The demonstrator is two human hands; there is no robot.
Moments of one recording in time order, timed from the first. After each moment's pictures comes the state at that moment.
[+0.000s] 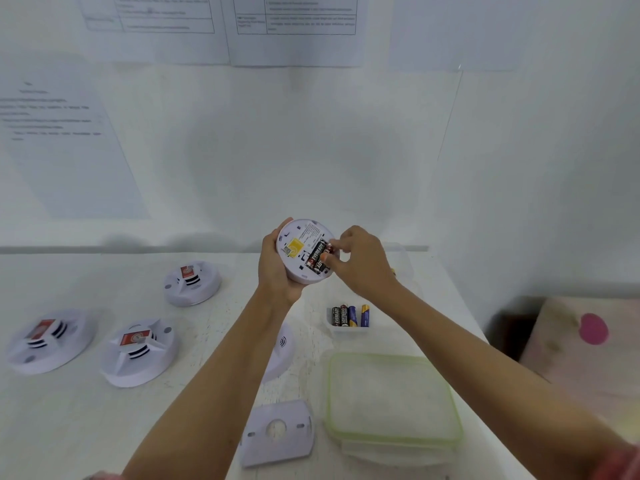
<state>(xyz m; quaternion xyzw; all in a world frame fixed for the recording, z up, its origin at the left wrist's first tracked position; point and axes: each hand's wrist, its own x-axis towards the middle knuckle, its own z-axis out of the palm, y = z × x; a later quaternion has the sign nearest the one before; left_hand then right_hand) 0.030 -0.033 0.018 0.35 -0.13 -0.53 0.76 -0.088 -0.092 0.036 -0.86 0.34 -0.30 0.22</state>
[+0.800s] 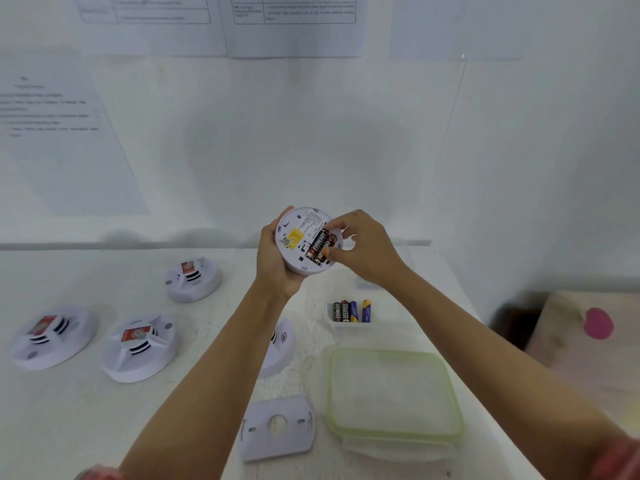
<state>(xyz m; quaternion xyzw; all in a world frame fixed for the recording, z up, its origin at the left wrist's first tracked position) 0.025 -0.028 0.028 0.33 -0.17 -0.51 0.78 -0.093 -0.101 0.044 -0.86 0.27 -0.33 0.28</state>
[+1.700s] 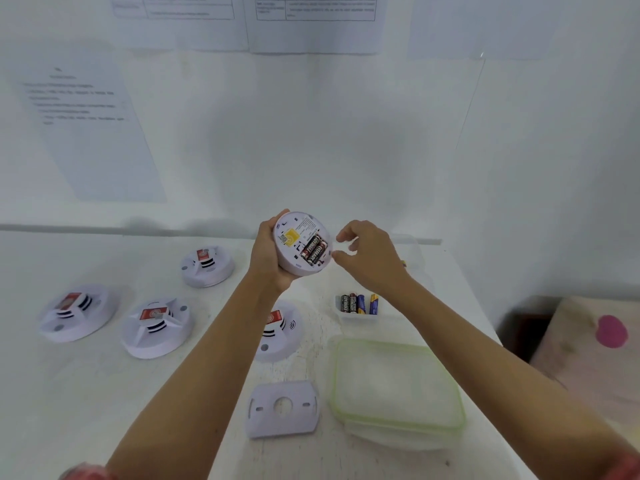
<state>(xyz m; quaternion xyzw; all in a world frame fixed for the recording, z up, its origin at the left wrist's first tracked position) 0.042 -0.010 0.022 0.41 -0.12 -0.49 0.76 -0.097 -0.072 0.046 -0.87 0.32 -0.28 0.25</state>
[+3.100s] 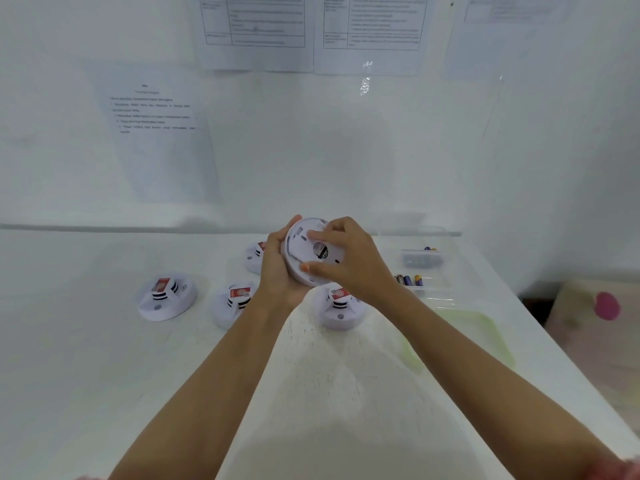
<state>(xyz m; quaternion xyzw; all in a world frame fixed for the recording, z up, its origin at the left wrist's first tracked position) 0.082 0.116 0.025 0.29 -0.13 -0.56 0.76 -0.036 0.073 0.058 -0.88 0.23 -0.32 0.27</state>
